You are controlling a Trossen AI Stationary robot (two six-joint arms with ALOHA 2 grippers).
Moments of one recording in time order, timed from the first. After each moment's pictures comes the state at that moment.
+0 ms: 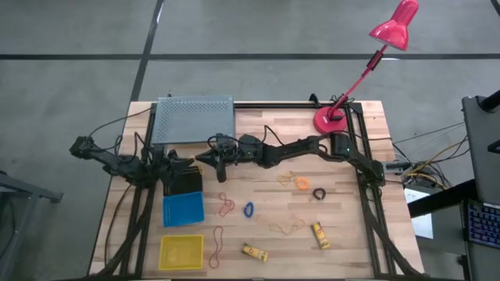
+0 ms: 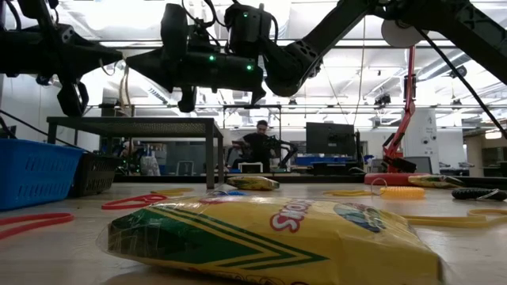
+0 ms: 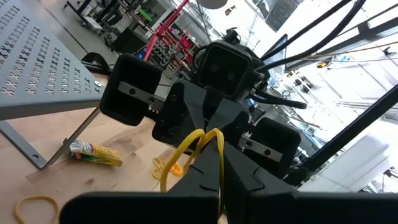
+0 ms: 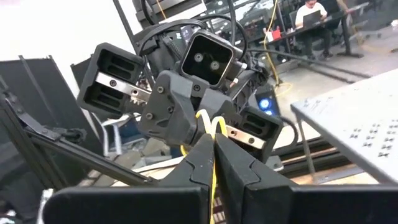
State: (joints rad) left arm -0.41 0.06 0.00 0.17 -0.66 -0.71; right arm -0.09 2.33 1.60 0.85 -0.20 0.44
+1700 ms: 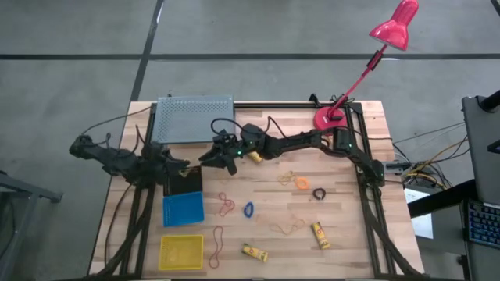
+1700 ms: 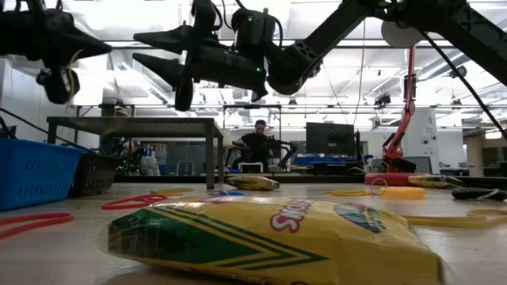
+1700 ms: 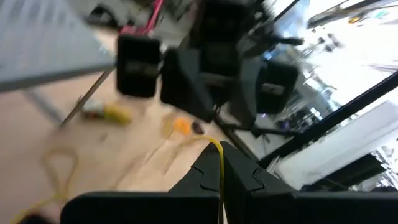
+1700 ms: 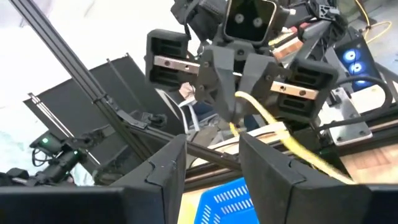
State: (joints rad) left arm -0.42 0.06 0.27 -0.35 -0.56 -0.90; right arm -0.16 2.30 1.60 0.85 -0.56 0.70
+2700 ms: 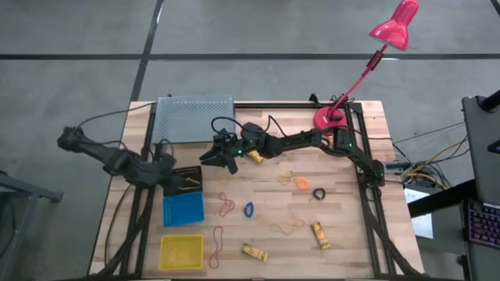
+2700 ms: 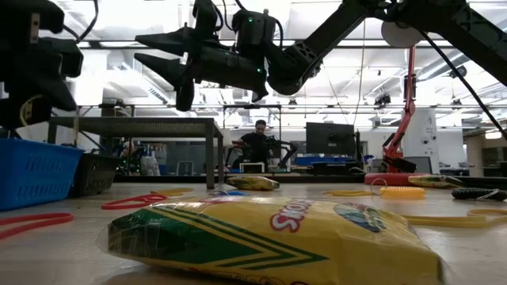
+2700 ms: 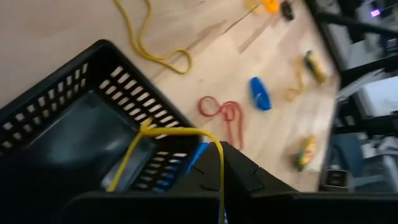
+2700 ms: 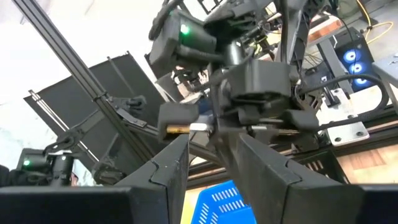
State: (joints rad) left arm -0.42 0.44 0.35 -0.66 -0.29 -1.24; right arm -0.16 2.30 1.60 0.85 -0.58 0.69
